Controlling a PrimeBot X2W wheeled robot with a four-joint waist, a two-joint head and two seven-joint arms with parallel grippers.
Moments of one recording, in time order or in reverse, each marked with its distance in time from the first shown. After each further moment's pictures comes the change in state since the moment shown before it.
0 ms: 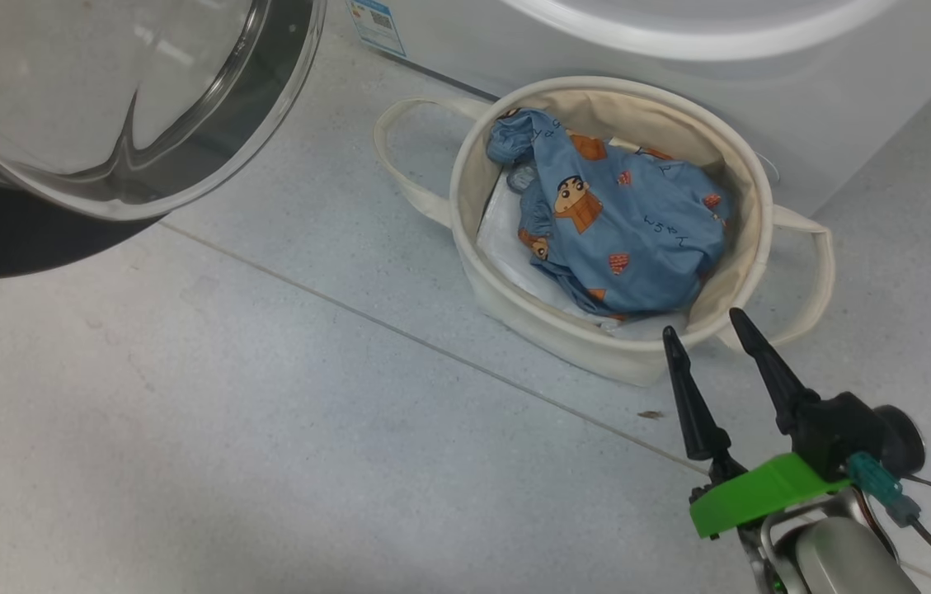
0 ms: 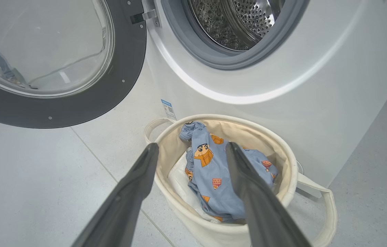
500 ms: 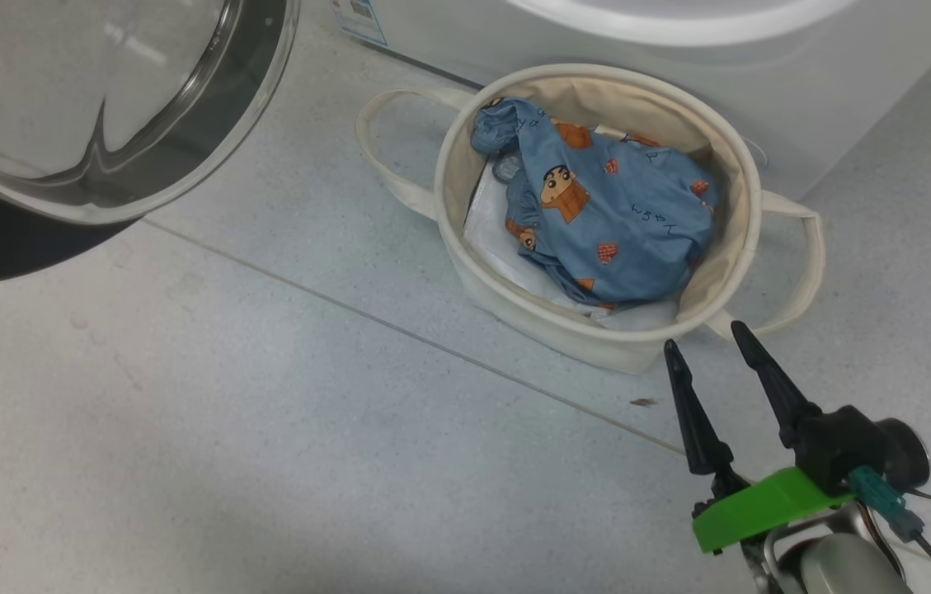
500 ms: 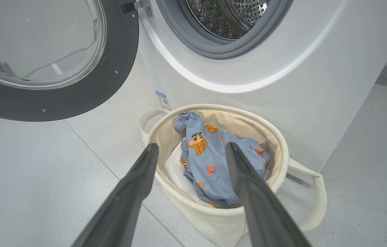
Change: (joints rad) left arm -0.026 -0.013 -0.049 0.074 -0.046 -0.009 0.141; right arm 0.044 -0.001 -0.006 -0.051 -0.013 0.000 0.026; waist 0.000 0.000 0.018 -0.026
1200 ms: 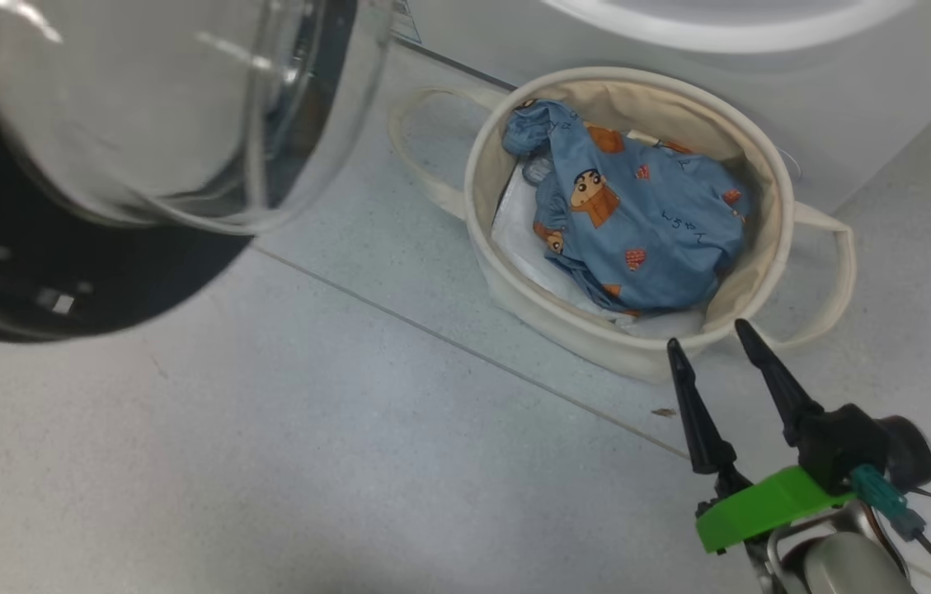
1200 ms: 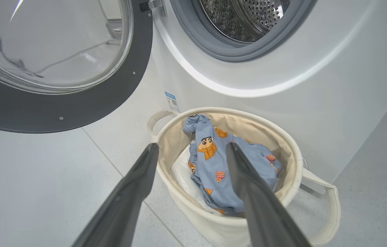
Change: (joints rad) left arm 0.053 -0.100 -0.256 -0.255 0.030 -0.008 0.326; right arm -0.002 -0.012 -0.003 -0.010 -0.010 0.000 0.008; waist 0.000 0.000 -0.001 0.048
